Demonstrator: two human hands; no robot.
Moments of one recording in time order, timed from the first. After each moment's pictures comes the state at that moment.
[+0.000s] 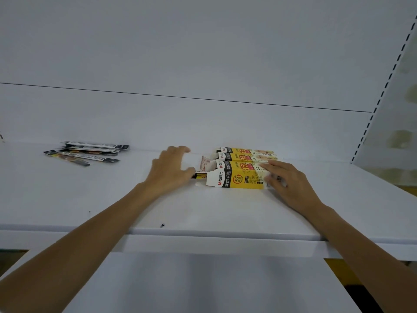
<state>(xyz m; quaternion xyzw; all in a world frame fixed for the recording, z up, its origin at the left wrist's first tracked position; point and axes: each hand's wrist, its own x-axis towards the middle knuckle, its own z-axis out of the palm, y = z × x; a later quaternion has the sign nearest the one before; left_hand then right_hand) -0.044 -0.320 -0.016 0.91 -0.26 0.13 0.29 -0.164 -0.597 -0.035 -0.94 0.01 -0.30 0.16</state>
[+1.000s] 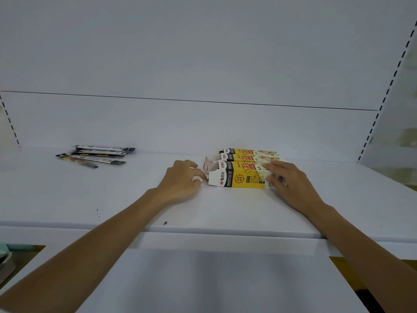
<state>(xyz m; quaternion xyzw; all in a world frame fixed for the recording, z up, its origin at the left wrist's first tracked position) -0.066 -0.327 -0.018 0.92 -0.32 0.06 0.21 -0.165 -0.593 -0.034 -0.94 0.01 -0.29 0.16</state>
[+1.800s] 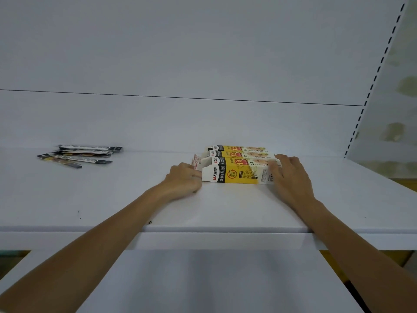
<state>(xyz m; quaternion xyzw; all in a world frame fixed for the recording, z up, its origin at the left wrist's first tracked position) -0.076 -0.357 -0.016 0.91 -0.26 -0.07 0.31 -0.171 -0.591 -0.029 -0.91 0.21 -0.30 0.18</state>
